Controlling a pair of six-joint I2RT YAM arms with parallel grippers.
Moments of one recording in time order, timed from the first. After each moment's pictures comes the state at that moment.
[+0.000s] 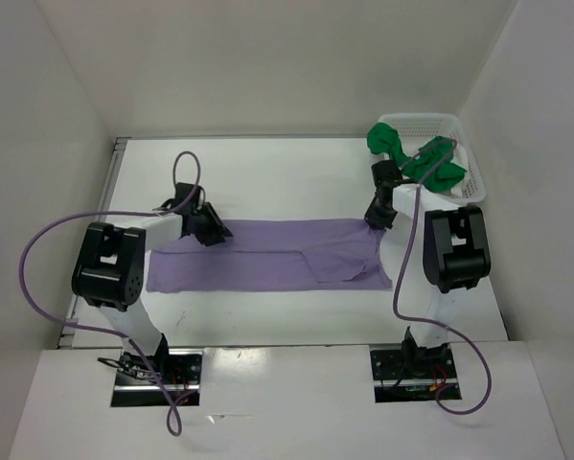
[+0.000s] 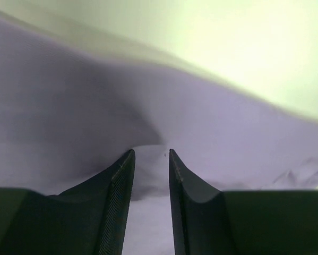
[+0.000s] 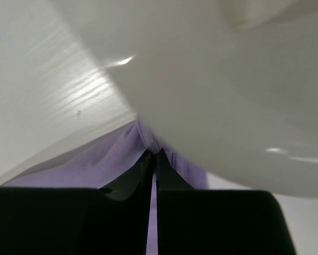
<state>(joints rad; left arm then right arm) -0.19 1.75 0.95 -0.18 0.23 -0.77 0.12 1.83 1.19 -0.53 0.18 0.65</state>
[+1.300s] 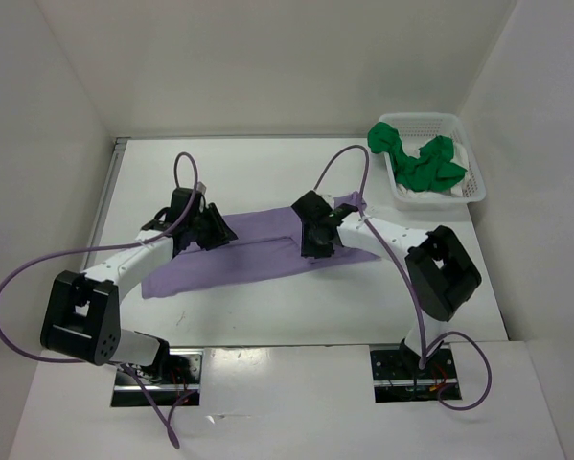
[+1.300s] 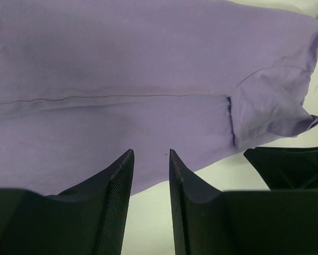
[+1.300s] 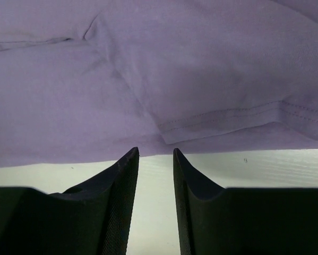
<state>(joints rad) -0.25 1.39 0.83 -0.26 0.21 -0.73 0.70 1.71 1.15 -0.58 0.17 0.70</state>
